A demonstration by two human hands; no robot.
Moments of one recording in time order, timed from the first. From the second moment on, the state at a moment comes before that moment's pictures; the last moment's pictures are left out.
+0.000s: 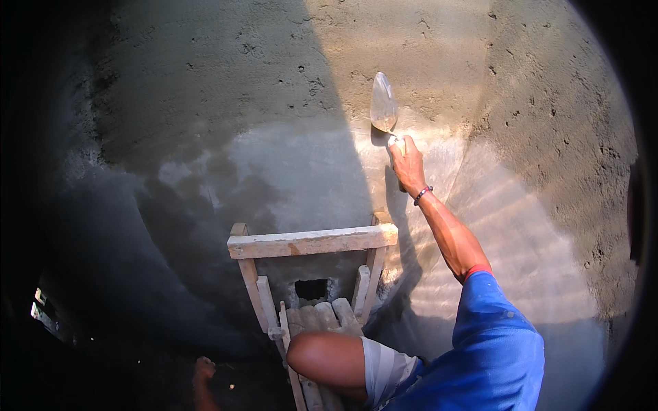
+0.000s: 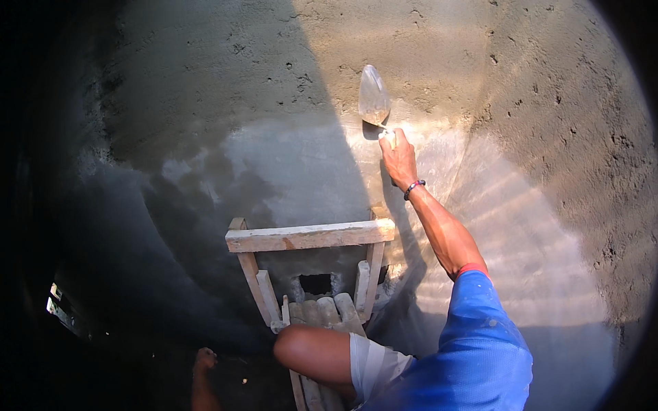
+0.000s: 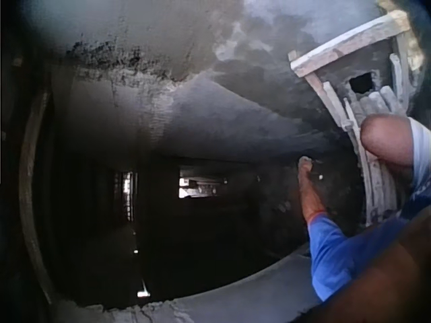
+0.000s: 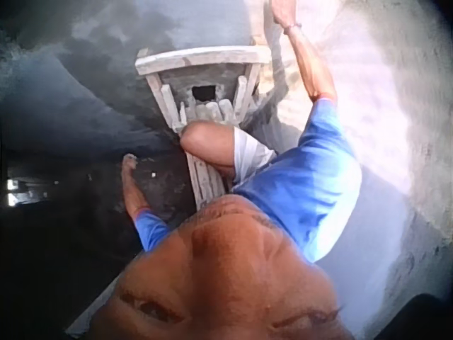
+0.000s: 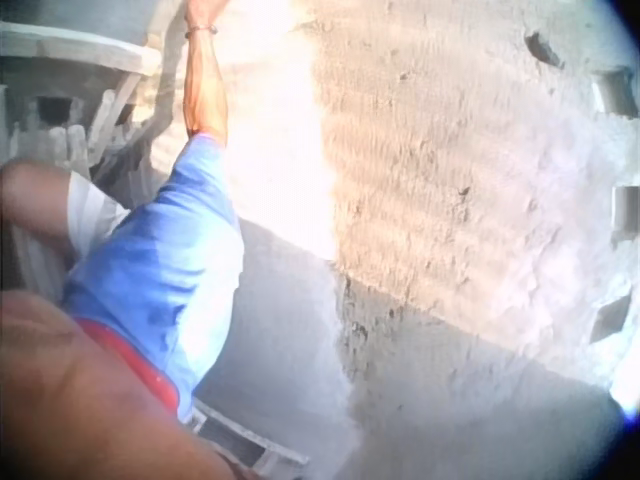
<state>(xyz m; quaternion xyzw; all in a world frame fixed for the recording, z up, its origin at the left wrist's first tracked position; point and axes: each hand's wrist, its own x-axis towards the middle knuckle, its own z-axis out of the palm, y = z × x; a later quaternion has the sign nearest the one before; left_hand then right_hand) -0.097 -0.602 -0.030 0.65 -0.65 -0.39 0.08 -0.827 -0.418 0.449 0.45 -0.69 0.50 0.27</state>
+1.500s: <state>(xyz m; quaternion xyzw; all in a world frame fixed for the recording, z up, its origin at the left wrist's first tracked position) -0.105 -0.596 -0.038 0.62 -0.71 -0.32 0.04 -0.876 -0.371 0.483 0.36 -0.71 0.55 0.25</state>
